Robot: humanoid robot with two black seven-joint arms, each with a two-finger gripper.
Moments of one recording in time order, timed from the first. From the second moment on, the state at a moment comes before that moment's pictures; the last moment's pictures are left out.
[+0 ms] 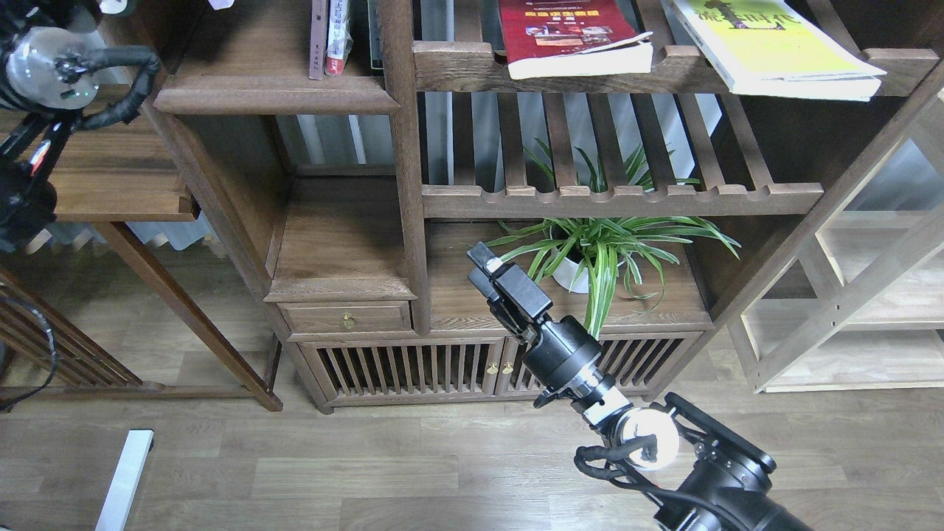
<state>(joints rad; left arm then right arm) -1.10 0.40 -0.94 -0.98 0.44 0.13 0.02 0.22 -0.07 0.80 1.17 0.17 0.58 0.08</state>
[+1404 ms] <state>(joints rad) -1.10 0.24 -0.82 -0.72 0.43 0.10 -0.11 0.18 -0.10 0.80 1.17 0.17 0.58 0.08</state>
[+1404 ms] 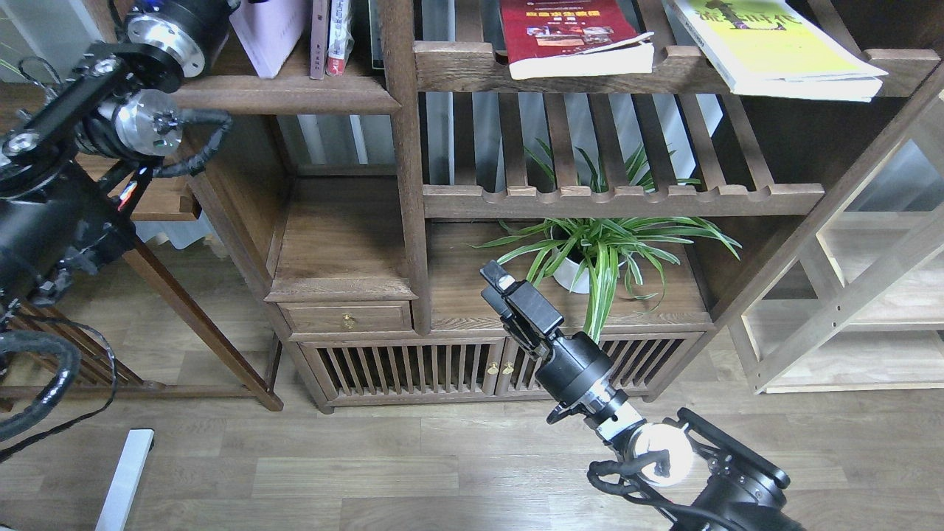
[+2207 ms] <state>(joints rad) -1.18 0.21 -0.83 -0.73 0.43 0.10 -0.10 0.17 -0.12 0.79 1.18 0.17 0.58 0.08</state>
